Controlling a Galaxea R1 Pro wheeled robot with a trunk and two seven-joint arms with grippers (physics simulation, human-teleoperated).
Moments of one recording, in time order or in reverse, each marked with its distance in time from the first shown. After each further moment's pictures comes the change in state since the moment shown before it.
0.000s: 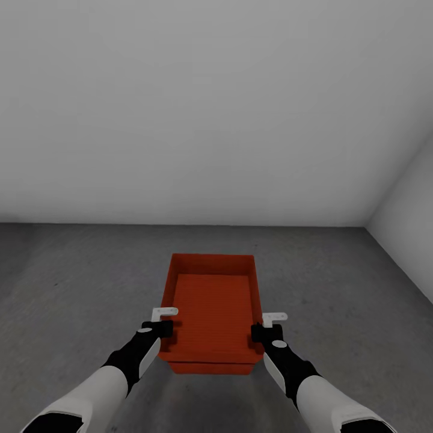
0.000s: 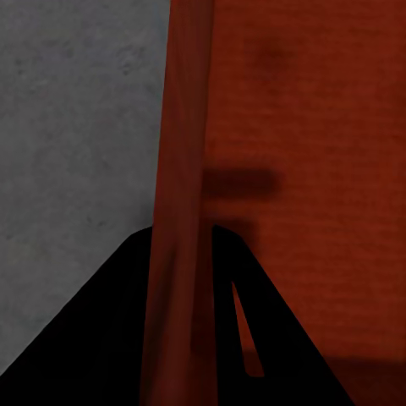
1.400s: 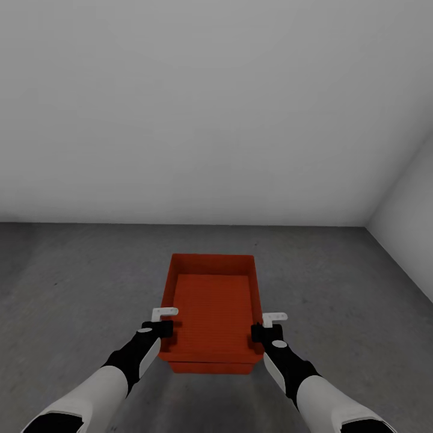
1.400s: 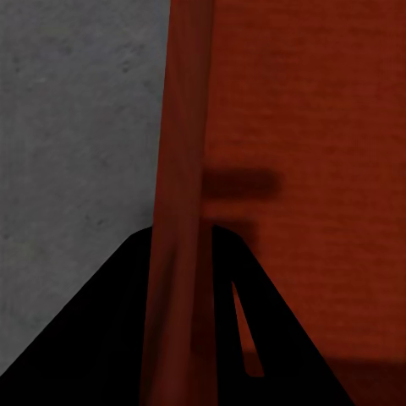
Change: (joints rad) left arm 0.000 -0.001 0.003 0.001 -0.002 0.000 0.000; right arm 0.000 -0.001 0.000 0.000 0.000 0.000 0.001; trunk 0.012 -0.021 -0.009
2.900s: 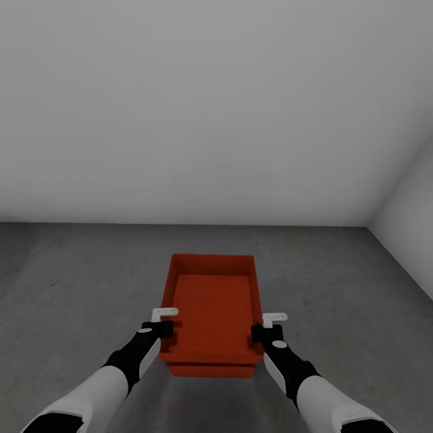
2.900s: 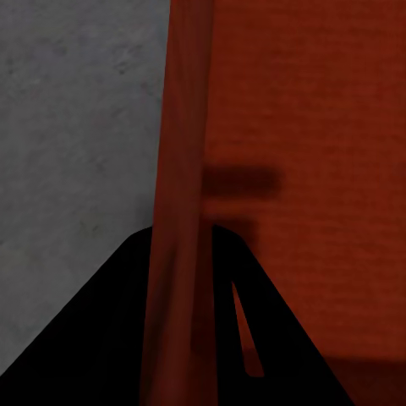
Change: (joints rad) left arm 0.000 -0.001 0.002 0.003 -0.001 0.000 0.000; right arm 0.000 -0.001 0.004 0.002 -0.004 0.000 -0.001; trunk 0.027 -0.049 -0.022
